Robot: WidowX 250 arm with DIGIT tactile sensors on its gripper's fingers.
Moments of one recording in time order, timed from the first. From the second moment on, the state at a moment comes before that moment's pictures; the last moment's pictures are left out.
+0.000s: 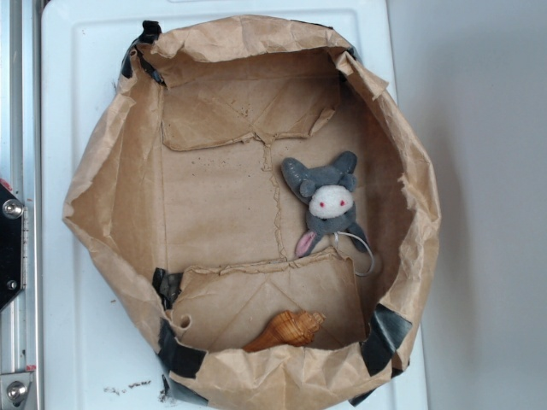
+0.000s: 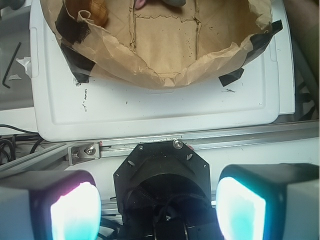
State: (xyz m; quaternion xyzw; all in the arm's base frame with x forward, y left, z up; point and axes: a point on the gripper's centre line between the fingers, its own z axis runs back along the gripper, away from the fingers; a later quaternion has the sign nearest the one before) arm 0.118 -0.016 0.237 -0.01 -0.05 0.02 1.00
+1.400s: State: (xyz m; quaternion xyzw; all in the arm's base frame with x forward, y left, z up) arm 0.363 0.081 0.175 -0.10 -0.03 -0.07 0.99
